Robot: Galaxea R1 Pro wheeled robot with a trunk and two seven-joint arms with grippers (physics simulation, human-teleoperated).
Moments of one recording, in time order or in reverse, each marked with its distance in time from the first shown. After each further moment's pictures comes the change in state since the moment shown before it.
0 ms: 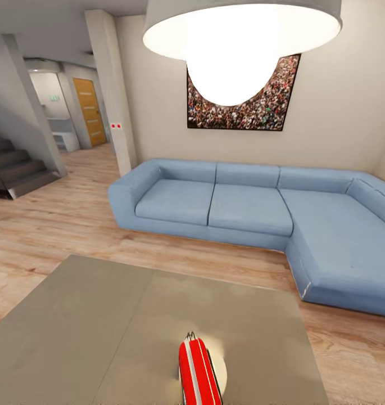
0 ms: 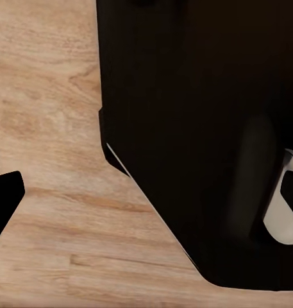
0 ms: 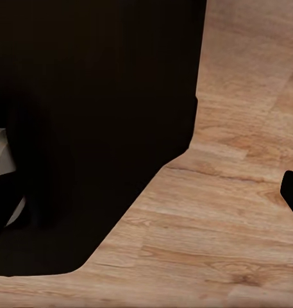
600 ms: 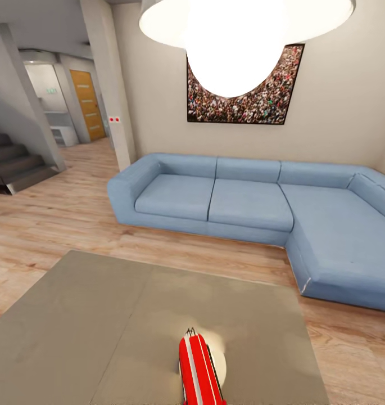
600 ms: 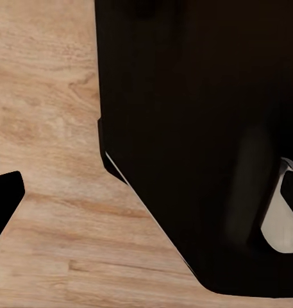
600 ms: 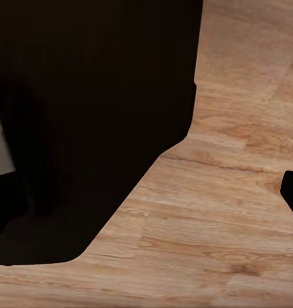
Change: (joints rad) left arm -0.001 -0.002 0.001 -0.042 0.000 0.000 -0.001; right arm 0.000 -0.004 -0.001 0.000 -0.002 -0.001 0.000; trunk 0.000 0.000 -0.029
